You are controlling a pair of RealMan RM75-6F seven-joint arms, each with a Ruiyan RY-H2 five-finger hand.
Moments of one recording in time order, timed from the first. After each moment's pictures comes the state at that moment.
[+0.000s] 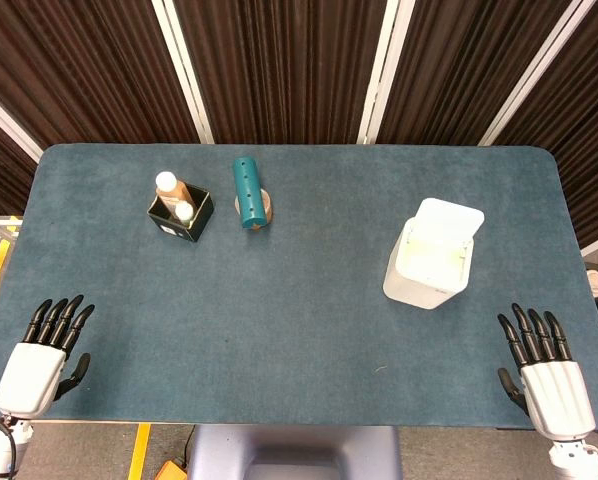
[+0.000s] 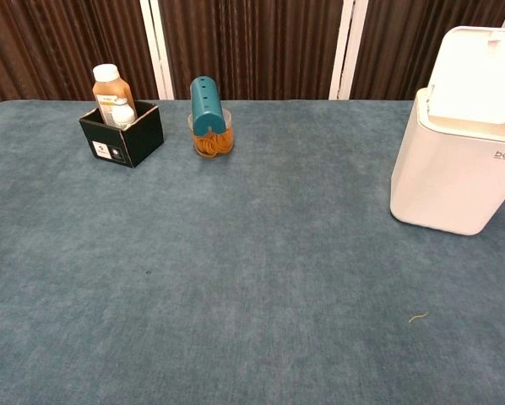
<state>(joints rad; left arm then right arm) -0.12 -1.23 0.02 -1.51 1.71 1.57 0.17 -0.04 -1.23 -0.01 -1.61 -1.74 1.66 -0.34</state>
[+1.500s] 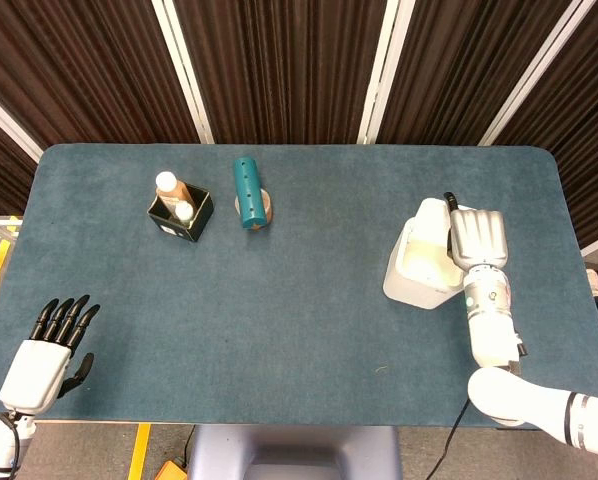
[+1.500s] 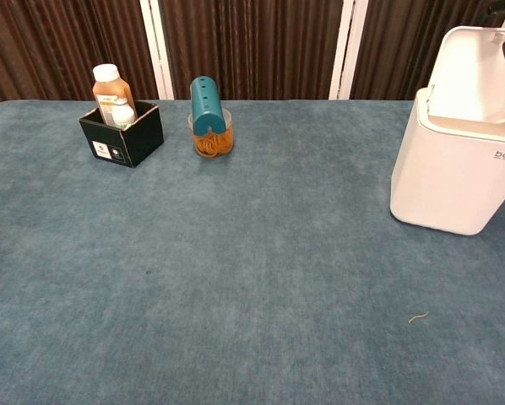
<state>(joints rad) -0.14 -1.22 0.02 -1.51 1.69 1.53 0.15 0.72 -1.19 0.43 -1.88 -0.42 1.24 -1.03</state>
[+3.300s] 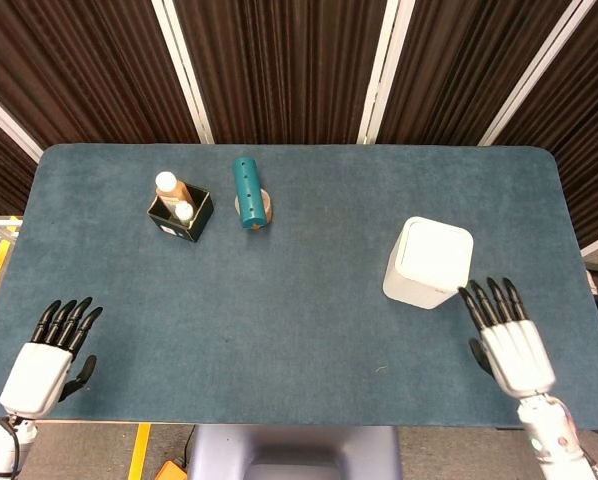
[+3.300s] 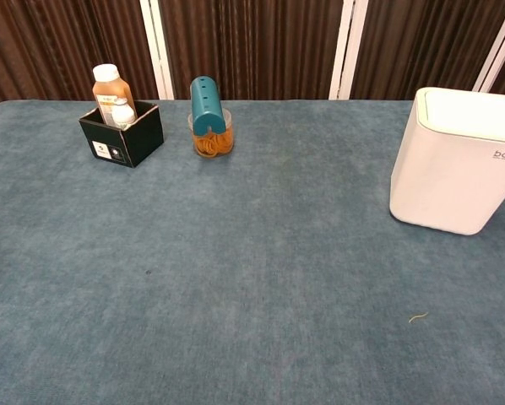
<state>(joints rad) -0.13 -1.23 0.03 -1.50 1.73 1.56 0.15 0.25 -1.18 -0.17 -1.75 -1.53 1.62 -0.46</state>
